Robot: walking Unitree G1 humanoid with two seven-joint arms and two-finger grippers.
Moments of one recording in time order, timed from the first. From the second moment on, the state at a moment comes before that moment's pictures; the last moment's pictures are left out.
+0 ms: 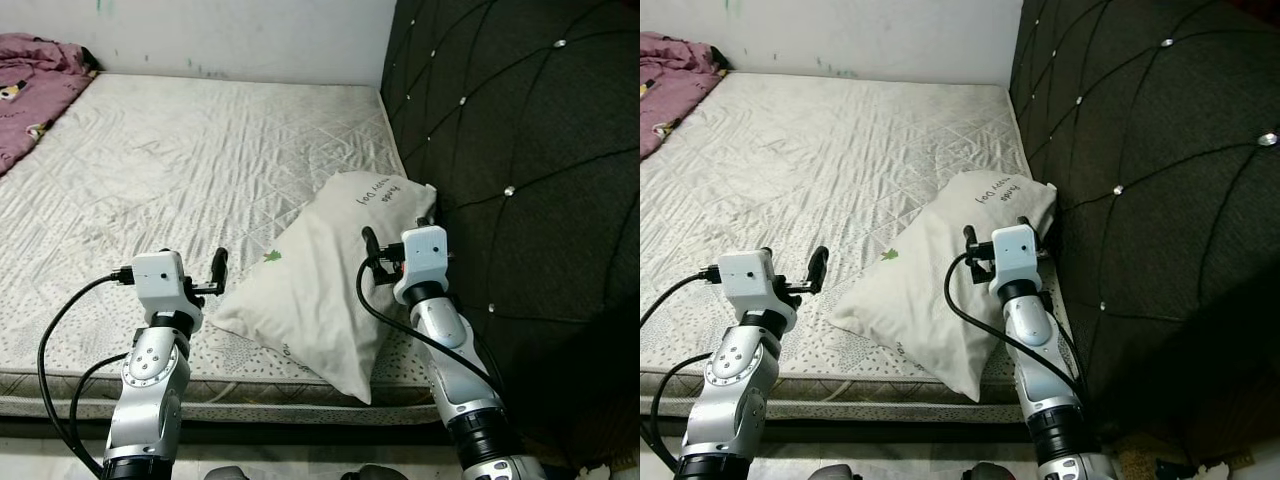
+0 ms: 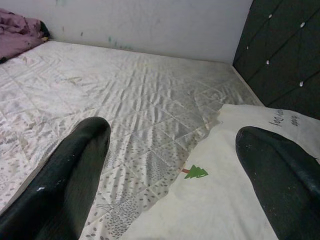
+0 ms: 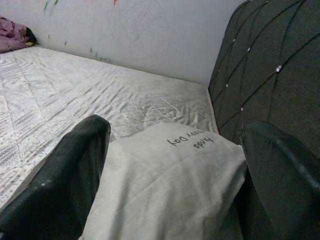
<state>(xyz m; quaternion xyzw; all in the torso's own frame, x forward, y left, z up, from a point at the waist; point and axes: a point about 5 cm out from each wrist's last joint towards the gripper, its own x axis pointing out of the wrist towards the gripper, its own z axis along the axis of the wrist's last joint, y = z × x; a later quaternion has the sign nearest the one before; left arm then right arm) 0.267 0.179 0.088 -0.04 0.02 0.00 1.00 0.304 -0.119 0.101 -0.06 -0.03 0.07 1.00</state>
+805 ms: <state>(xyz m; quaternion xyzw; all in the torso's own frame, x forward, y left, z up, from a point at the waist) 0.268 0.178 0.090 0.03 0.02 0.02 1.00 0.304 -0.119 0.101 -0.06 -0.03 0.07 1.00</state>
